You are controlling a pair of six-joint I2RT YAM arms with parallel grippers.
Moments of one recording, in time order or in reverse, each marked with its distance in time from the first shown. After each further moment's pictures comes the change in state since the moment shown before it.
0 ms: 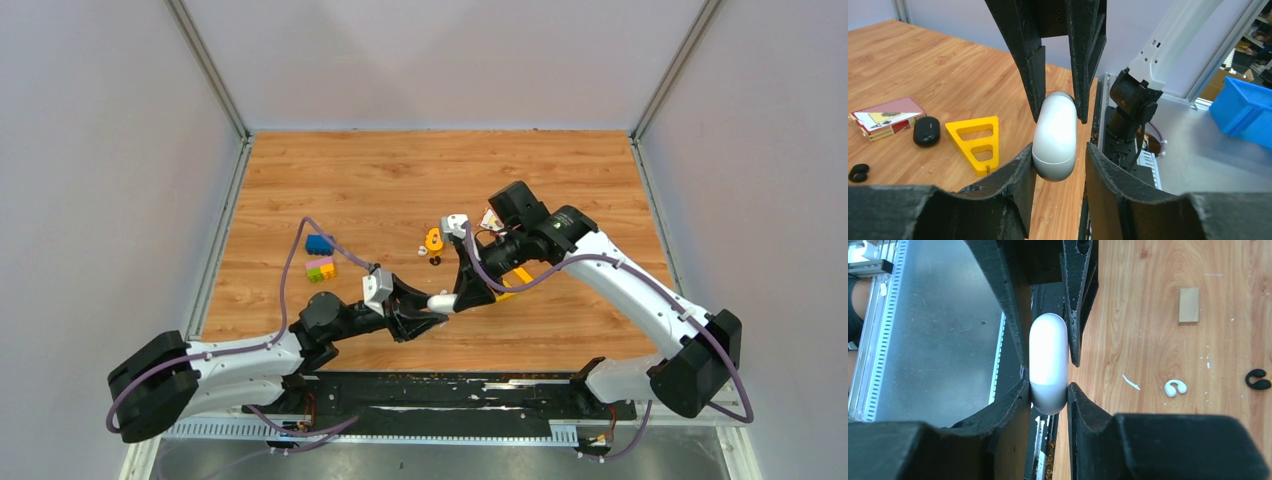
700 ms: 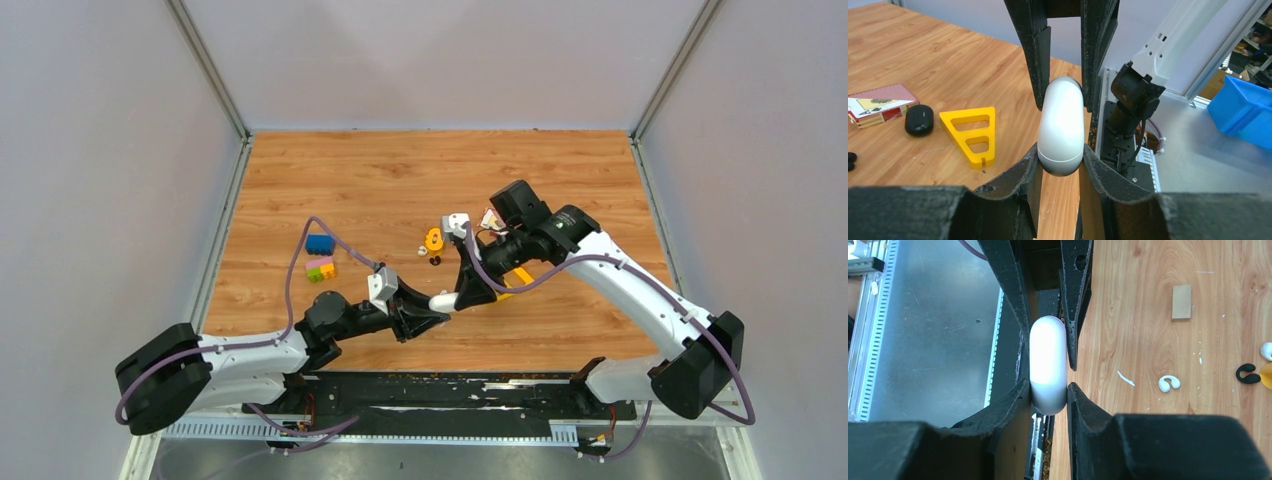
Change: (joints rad) left arm 0.000 0.051 -0.003 0.031 0.001 -0.024; right arm 0.004 -0.001 0.028 -0.014 0.035 -0.006
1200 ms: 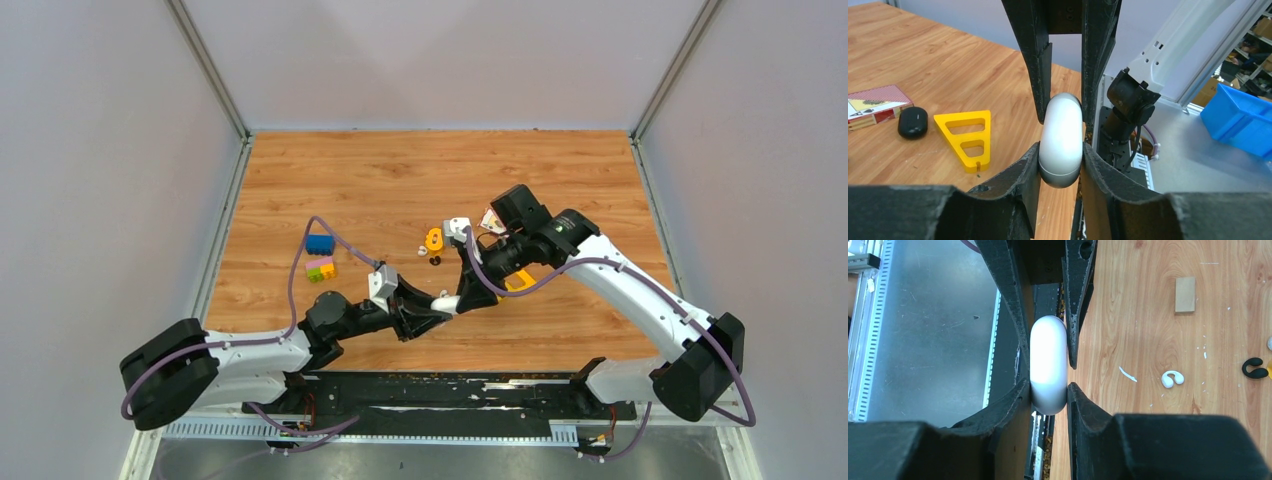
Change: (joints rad) left arm 0.000 0.040 0.000 0.061 0.000 -0.038; right arm 0.000 -0.018 -0.047 0.018 0.006 -0.002
